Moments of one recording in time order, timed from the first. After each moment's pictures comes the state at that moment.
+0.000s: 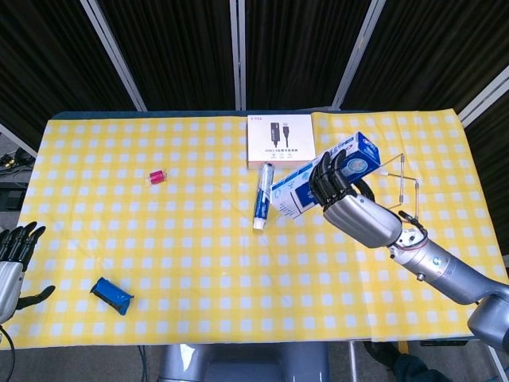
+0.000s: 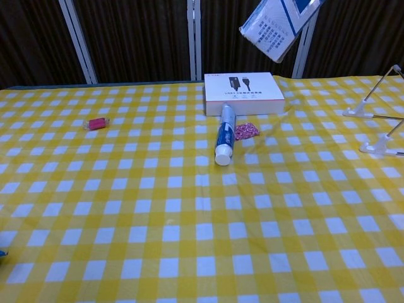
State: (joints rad) left arm -0.05 -1.02 -0.01 -1.79 1.51 1.49 0.16; right arm 0.67 -0.90 0.30 -1.68 -1.93 1.21 -1.03
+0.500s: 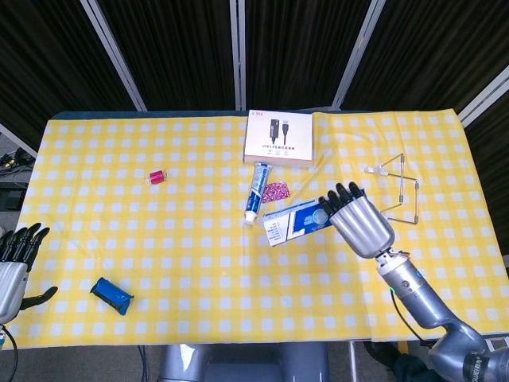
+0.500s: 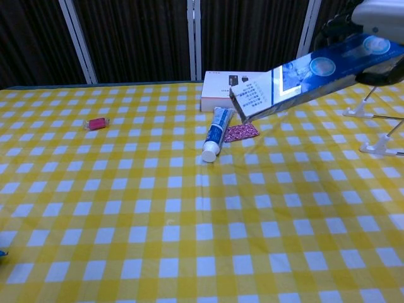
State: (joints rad) left arm -0.06 -1.03 0.00 -1.79 1.50 1.47 0.18; right arm 0.57 -1.16 0.18 -1.77 -1.54 1.15 -0.73
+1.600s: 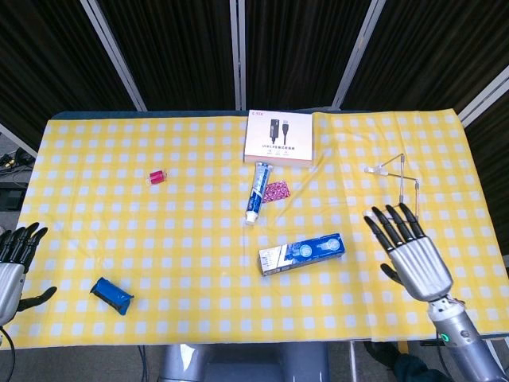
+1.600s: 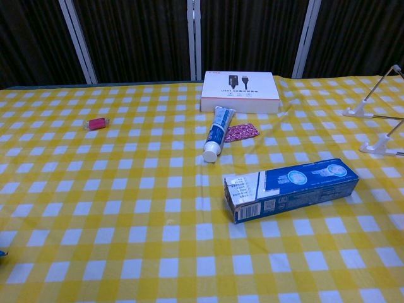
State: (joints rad) left arm -0.05 -1.02 0.00 -1.78 1.54 1.50 0.15; right arm 0.30 -1.13 -0.02 -1.61 -1.72 1.57 -0.28
